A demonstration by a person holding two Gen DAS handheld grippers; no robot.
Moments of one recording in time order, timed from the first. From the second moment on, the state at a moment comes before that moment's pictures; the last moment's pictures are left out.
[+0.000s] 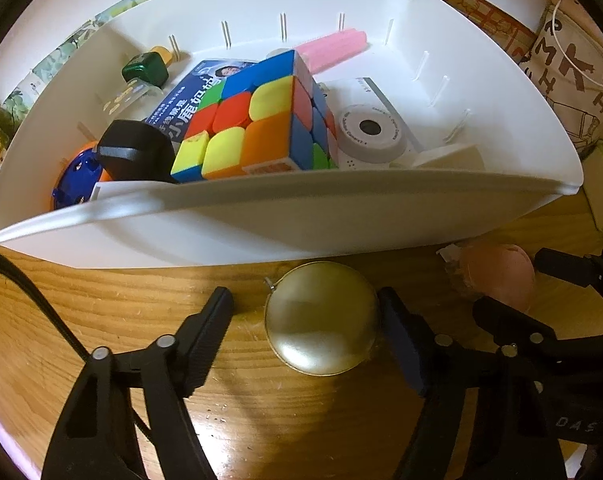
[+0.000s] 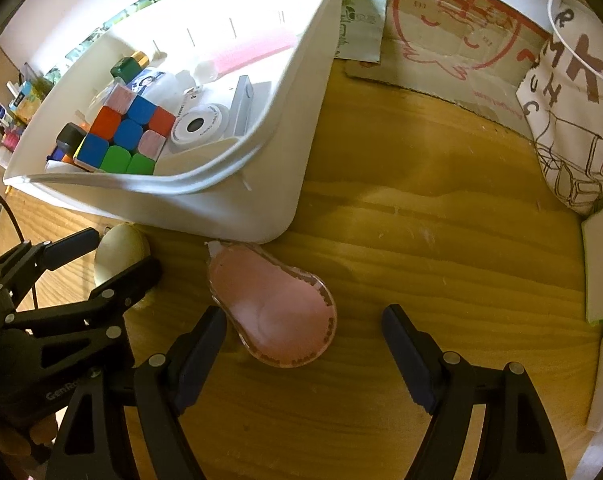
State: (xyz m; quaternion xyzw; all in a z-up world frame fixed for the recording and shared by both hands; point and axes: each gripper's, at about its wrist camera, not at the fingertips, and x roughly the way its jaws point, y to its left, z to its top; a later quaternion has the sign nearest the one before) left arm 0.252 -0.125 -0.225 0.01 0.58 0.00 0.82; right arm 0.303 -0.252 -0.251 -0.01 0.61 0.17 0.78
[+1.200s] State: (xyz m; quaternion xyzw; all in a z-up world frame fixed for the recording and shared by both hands) left arm 0.175 -0.080 -0.213 -0.03 0.59 0.05 0.80; right arm 0.279 -0.183 -0.247 -0.05 0.61 0.21 0.77
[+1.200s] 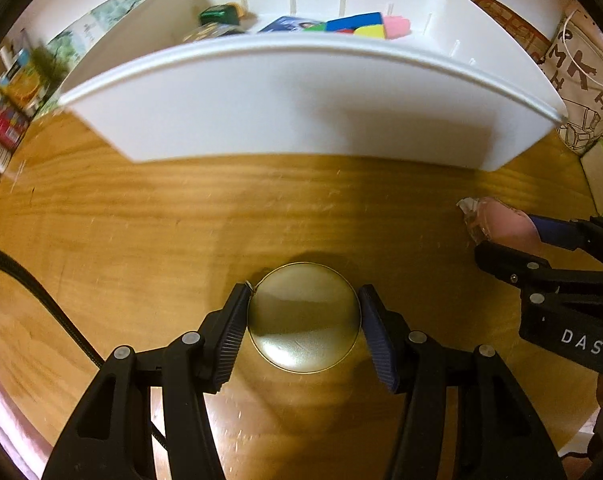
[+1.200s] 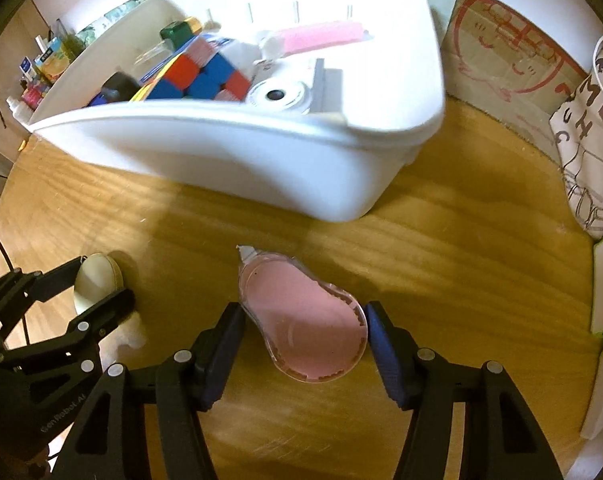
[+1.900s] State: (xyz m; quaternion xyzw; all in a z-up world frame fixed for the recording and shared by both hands) left arm 0.092 -0.016 -0.203 -0.11 0.63 0.08 0.76; right arm 0.219 -0.132 -0.238 -0.04 0.63 0.26 0.73
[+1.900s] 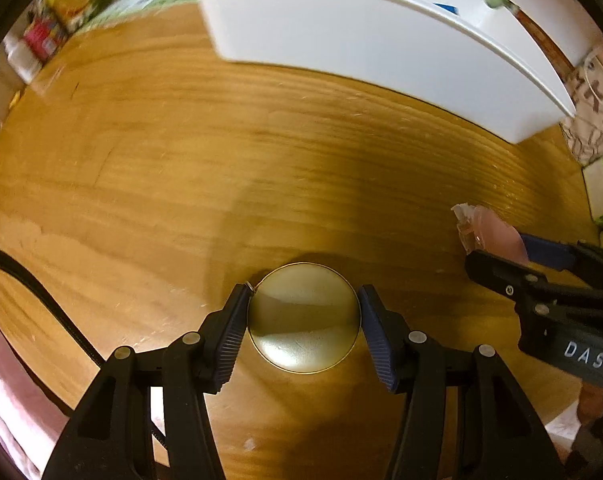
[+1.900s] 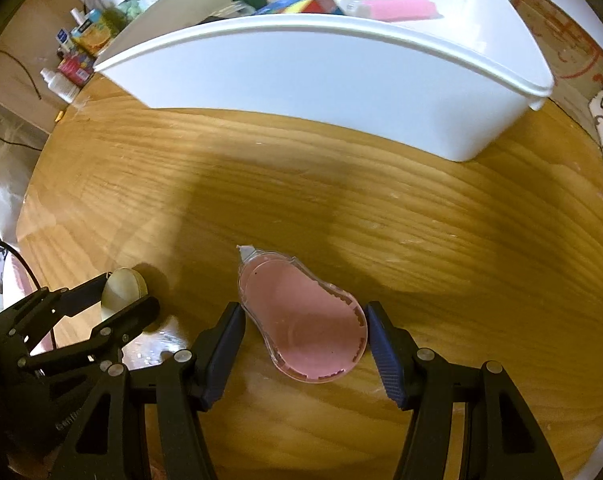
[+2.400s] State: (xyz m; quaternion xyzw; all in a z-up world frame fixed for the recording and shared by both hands) left arm 0.095 0.066 -0.159 -0.08 0.62 0.12 0.77; right arm 0.221 -0.095 -0.201 -0.03 0.60 0.27 0.75
